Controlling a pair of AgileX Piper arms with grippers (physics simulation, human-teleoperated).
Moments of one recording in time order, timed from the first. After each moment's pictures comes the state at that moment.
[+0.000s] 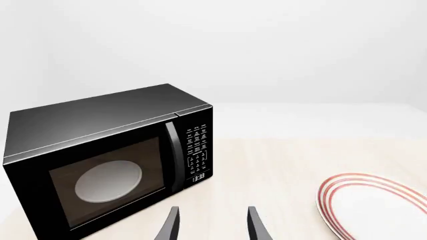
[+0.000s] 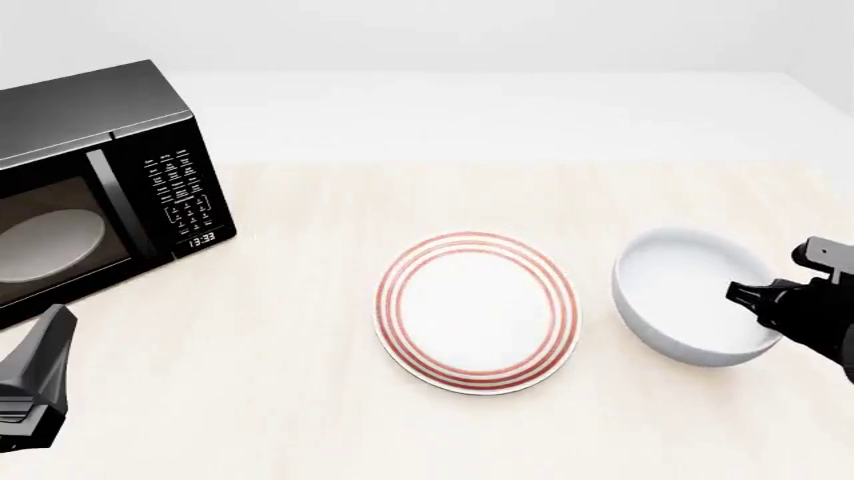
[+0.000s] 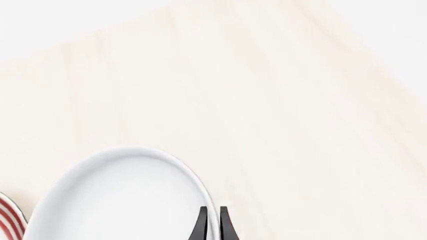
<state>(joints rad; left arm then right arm) 0.00 0.01 0.00 0.00 0.00 -0.32 1.56 -0.42 -0.44 0.12</state>
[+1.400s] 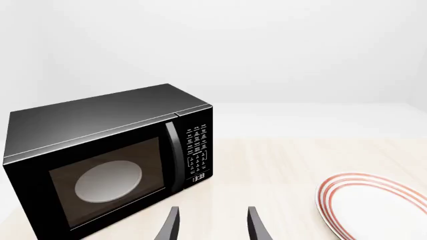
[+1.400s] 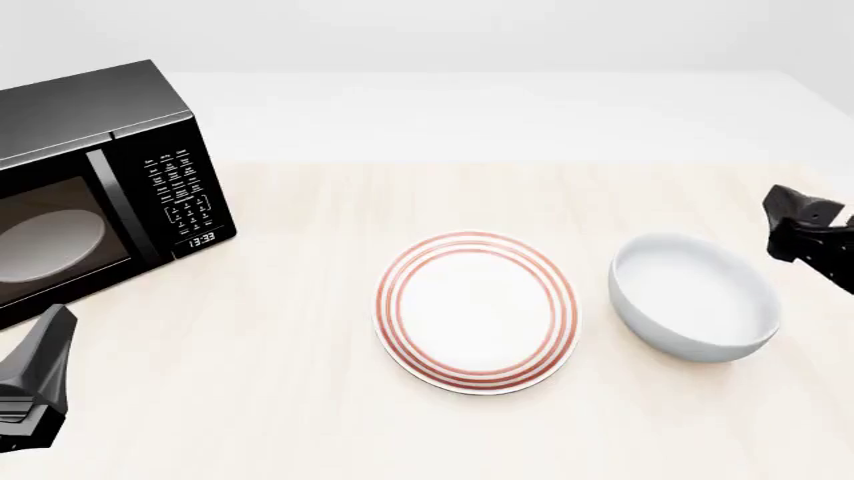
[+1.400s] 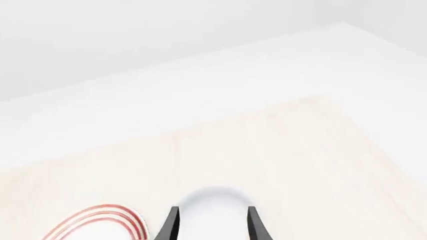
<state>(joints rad) 0.00 0.01 0.00 0.00 0.00 -0.14 0.86 -0.34 -0.27 0.17</state>
